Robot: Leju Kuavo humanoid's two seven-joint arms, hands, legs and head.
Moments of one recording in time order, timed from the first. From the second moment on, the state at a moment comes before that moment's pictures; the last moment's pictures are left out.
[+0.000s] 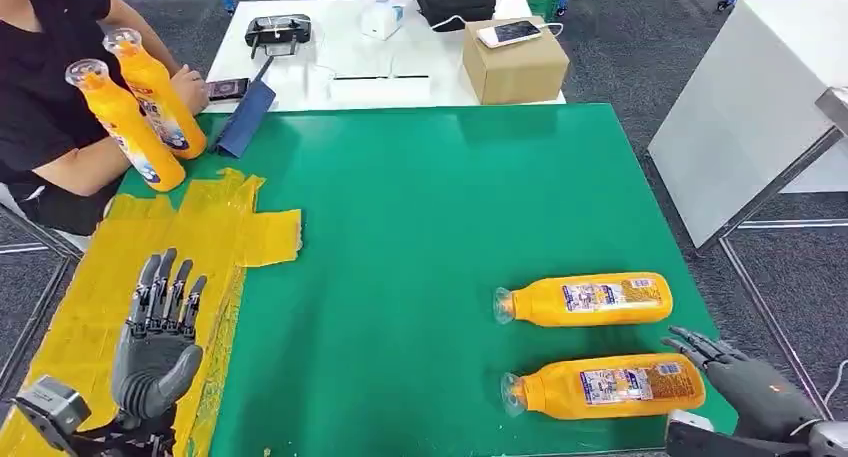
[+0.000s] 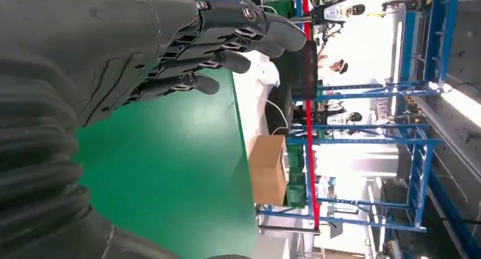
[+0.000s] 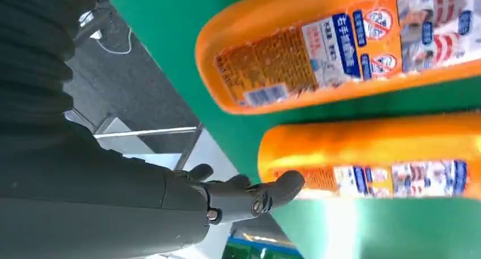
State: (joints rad) left arm 0.22 -0.10 0.07 -1.78 0.06 -0.31 -0.49; right arm 0.53 -0.86 -0.02 -1.89 0.50 0.19 0.03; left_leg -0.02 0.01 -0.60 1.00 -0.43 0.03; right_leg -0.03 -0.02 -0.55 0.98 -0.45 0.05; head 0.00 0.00
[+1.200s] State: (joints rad) left arm 0.14 -0.09 0.01 -1.70 0.09 -0.30 -0.46; right arm 0.03 -0.71 0.52 -1.39 0.57 0.13 0.02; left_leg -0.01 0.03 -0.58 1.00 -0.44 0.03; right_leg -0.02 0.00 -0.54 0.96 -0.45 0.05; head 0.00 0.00
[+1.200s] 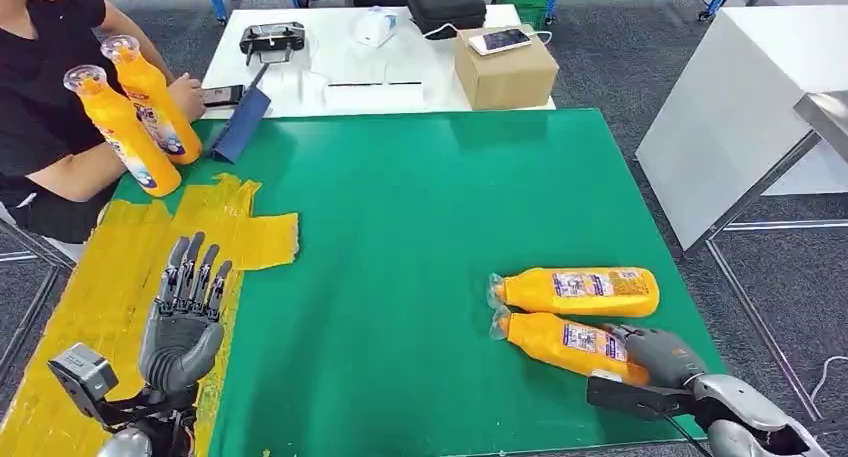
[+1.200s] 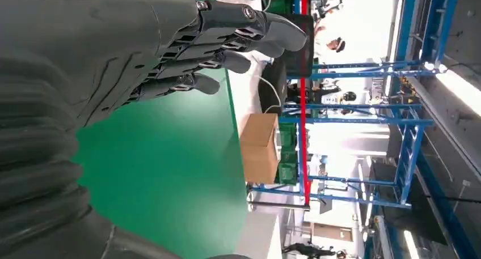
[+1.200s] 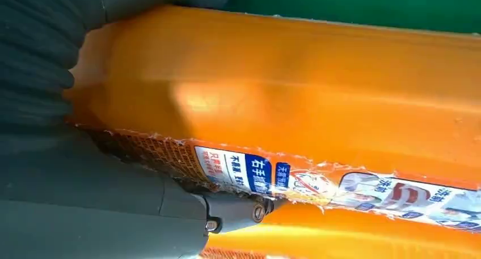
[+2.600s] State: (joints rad) left arm 0.19 -0.12 -0.10 -1.72 0.27 -0.35 -0.31; right arm -0.18 0.07 0.35 -1.46 0.24 0.05 -0.26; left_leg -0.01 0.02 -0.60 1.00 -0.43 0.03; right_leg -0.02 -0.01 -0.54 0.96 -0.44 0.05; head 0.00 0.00
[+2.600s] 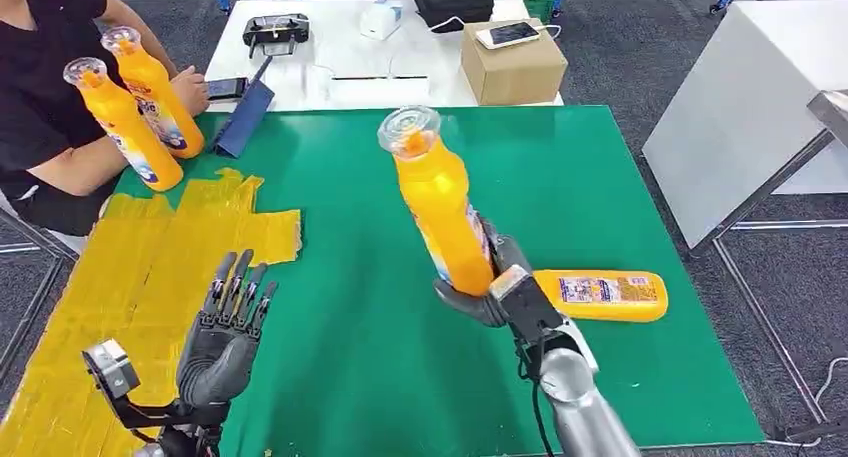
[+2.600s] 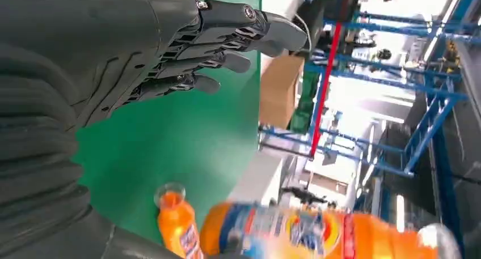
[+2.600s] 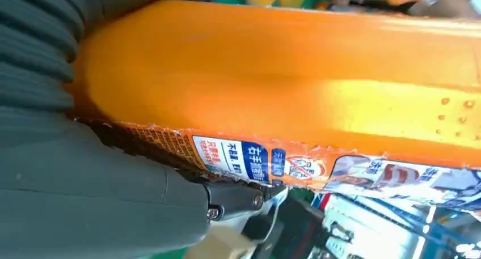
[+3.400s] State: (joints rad) left arm 0.19 -0.12 -0.11 -1.71 0.19 -0.26 -0.36; right arm -0.34 0.33 0.82 -1.03 0.46 0.00 -0.27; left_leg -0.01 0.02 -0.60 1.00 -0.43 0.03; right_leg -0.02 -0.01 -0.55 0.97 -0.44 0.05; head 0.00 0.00
